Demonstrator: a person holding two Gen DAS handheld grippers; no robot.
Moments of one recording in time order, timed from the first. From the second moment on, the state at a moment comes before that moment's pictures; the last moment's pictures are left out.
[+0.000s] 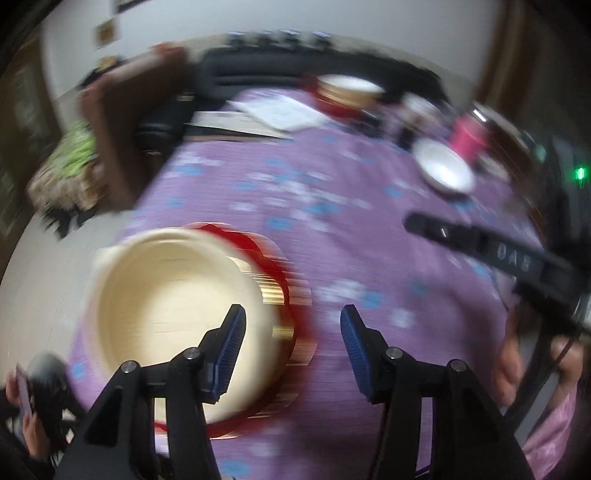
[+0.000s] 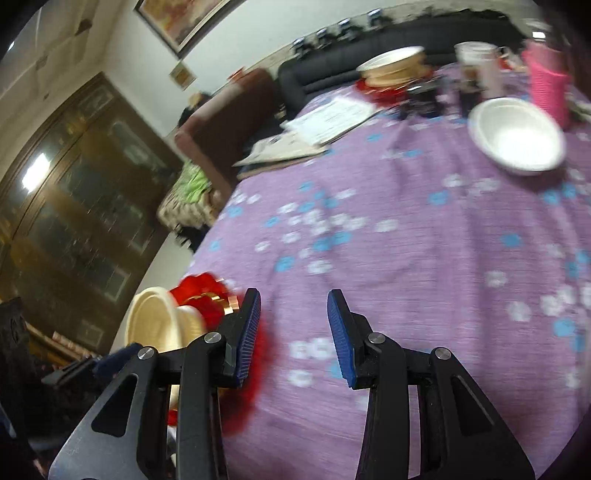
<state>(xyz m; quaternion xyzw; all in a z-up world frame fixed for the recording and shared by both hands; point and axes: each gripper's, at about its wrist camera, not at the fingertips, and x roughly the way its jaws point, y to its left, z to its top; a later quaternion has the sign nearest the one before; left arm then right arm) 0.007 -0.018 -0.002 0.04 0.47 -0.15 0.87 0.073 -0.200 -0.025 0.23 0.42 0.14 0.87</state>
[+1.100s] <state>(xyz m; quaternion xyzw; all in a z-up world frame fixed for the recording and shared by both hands) 0.040 -0.269 -0.035 0.12 0.51 -0.24 0.82 -0.073 -0.539 -0.071 0.42 0.32 -0.04 0.85</state>
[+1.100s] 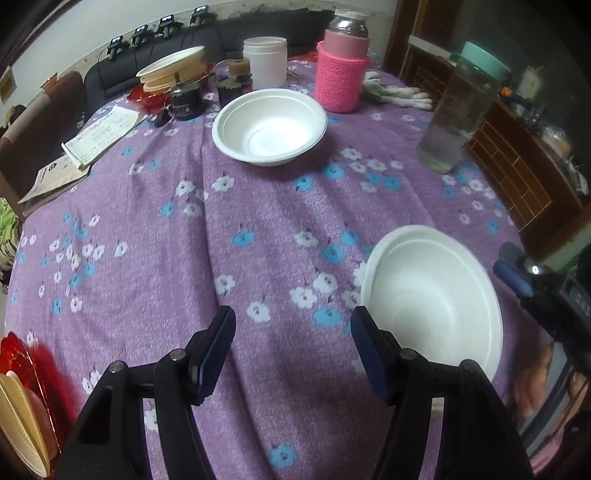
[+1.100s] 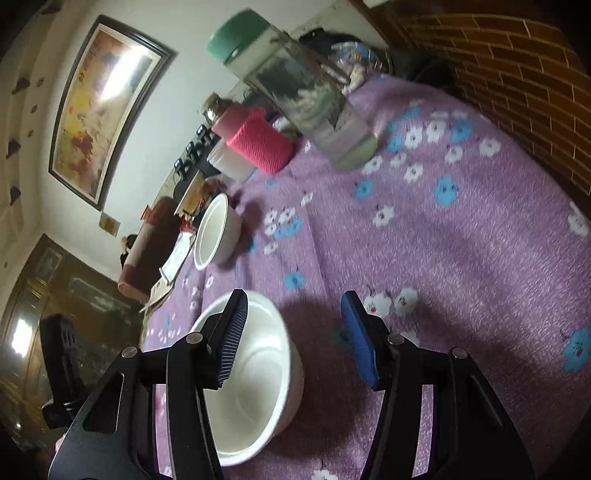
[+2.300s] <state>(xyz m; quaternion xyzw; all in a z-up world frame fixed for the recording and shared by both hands) 0.032 -0.288 -0.053 0.12 0.54 -0.25 0.80 -0.050 -0.512 -0.090 0.41 0.40 -0.02 0.82</state>
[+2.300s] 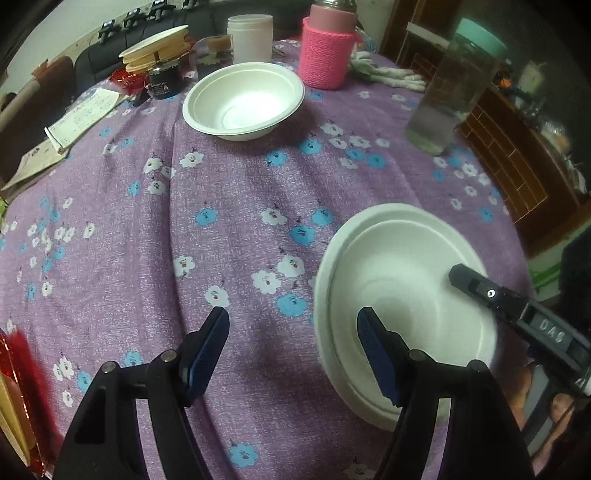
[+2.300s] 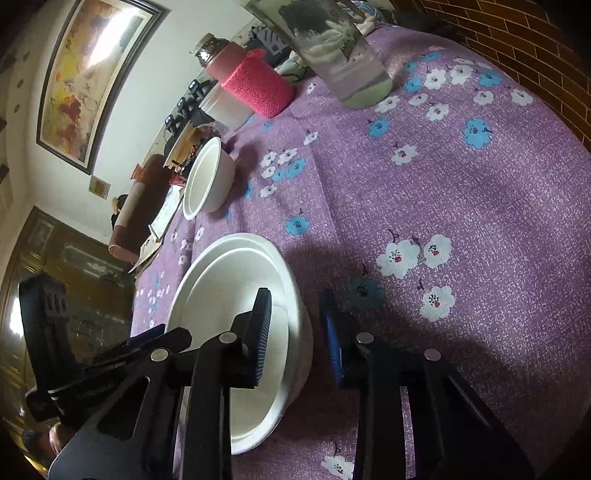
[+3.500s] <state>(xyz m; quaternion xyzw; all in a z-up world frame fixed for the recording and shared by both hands) 0.019 -0.250 -0.039 0.11 0.50 -0.28 0.81 -0.031 -0.482 -0.111 0.49 0.42 0.06 0.76</state>
